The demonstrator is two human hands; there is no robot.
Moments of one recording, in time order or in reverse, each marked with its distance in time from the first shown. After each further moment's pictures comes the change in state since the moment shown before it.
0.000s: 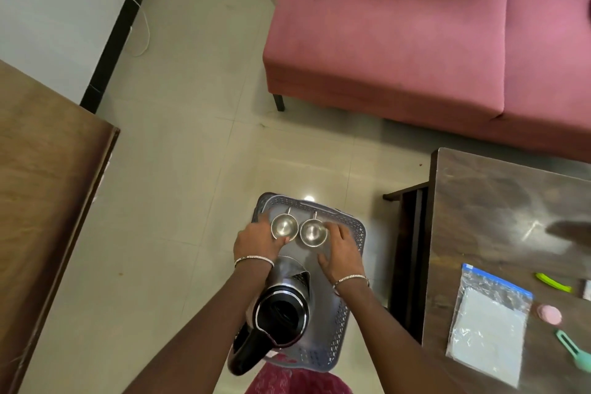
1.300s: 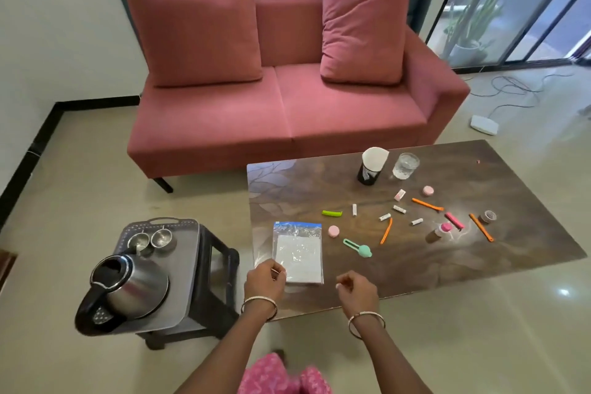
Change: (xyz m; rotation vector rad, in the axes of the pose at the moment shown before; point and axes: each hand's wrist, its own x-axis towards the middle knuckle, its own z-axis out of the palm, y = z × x) left_hand -0.416 0.285 0.149 -0.419 0.046 0.331; right_hand -0.419 0.326 -0.166 0.493 0.504 0.472
